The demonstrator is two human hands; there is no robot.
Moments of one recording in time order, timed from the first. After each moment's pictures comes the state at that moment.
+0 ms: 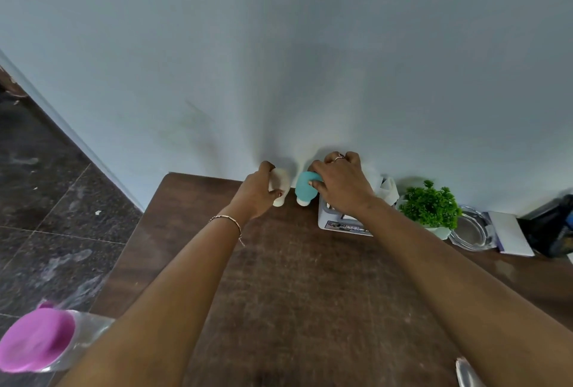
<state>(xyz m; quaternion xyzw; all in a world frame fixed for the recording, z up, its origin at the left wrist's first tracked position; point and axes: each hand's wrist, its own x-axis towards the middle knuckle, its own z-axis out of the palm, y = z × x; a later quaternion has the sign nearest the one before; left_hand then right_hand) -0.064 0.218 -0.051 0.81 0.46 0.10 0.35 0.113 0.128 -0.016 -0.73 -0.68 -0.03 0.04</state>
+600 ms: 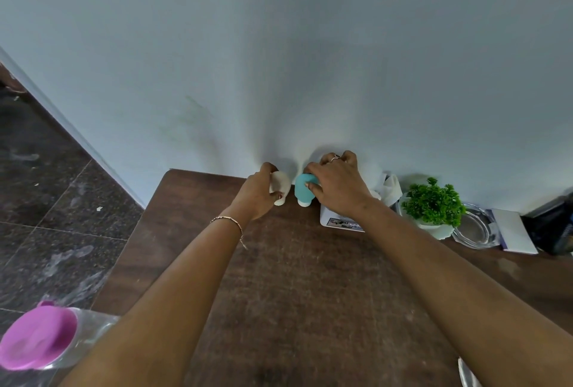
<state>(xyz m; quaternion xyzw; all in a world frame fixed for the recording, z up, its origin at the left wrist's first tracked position) -0.065 0.214 -0.058 0.82 0.46 0.09 0.34 0.104 0.129 -0.024 -0.72 -0.69 -0.04 0.05</state>
